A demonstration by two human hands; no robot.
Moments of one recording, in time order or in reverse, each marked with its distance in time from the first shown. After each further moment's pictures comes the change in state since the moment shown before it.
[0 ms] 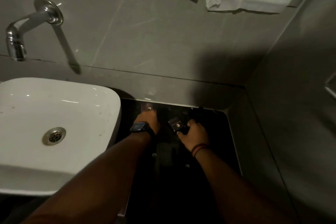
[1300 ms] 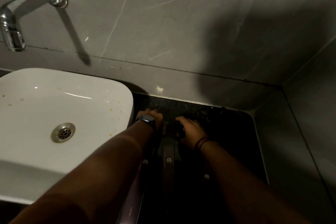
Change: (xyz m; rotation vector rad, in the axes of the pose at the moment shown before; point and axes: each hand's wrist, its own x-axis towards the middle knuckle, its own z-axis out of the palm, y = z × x) left_hand 0.046 -0.043 -0.001 0.518 -0.430 0.127; right_hand 0.058 -0.021 0.060 -0.199 -0.394 -0.340
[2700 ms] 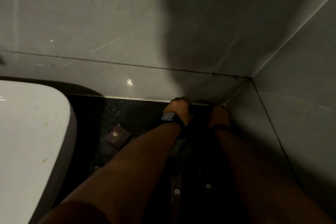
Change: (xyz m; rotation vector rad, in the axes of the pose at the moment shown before) left_hand 0.120 0.164 -0.016 -0.668 0.339 0.221; right_hand 0.023 0.158 -0.076 0.066 0.441 0.572
